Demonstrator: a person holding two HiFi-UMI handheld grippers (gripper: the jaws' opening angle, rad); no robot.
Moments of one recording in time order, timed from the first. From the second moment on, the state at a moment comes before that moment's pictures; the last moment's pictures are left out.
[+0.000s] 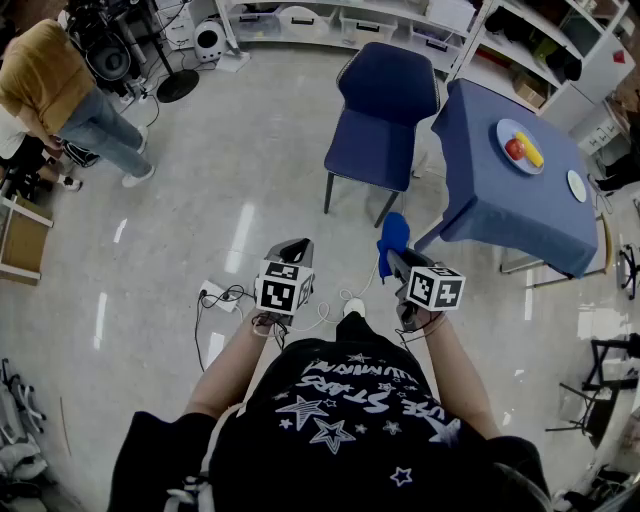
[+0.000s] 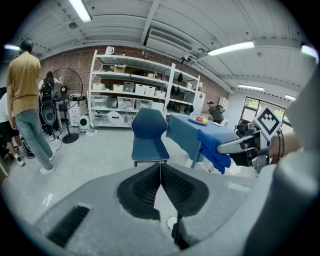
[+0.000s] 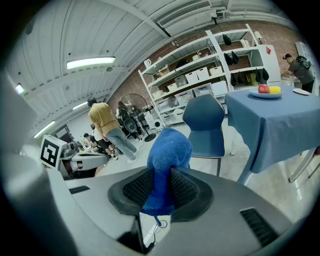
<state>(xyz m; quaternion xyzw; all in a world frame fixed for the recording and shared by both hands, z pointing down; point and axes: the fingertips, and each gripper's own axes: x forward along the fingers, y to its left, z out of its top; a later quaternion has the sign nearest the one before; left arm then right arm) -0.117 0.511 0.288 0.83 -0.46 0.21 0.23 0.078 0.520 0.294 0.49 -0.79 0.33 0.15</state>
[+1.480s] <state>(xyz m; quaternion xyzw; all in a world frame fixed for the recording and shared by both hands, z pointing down) 0.004 0.392 0.288 0.80 -0.51 0.24 0.21 0.188 0.379 0.330 0.44 -0.81 0.37 0.13</state>
